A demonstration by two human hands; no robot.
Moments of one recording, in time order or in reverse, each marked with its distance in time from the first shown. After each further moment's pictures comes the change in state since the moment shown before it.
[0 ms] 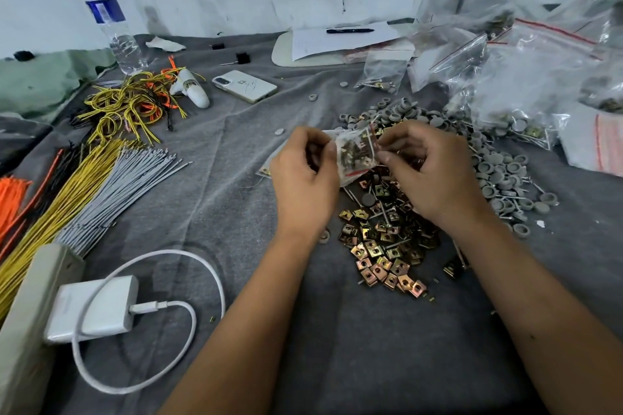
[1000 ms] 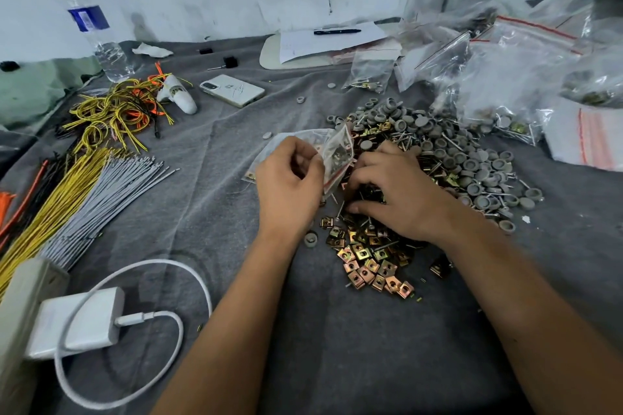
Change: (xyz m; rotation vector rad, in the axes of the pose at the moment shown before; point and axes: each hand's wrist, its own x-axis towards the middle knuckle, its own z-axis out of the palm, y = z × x) left_hand 0.003 -0.008 -0.003 0.071 -0.085 -0.063; right_hand -0.004 0.000 0.001 -0.376 -0.484 -0.161
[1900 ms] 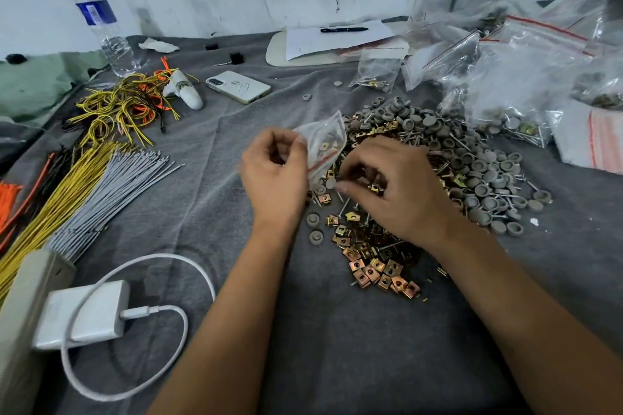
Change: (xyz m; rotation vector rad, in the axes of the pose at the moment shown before) left_hand 0.011 -0.005 -0.007 -0.241 0.207 -0.118; right_hand 0.002 -0.018 0.007 0.149 0.358 -0.135
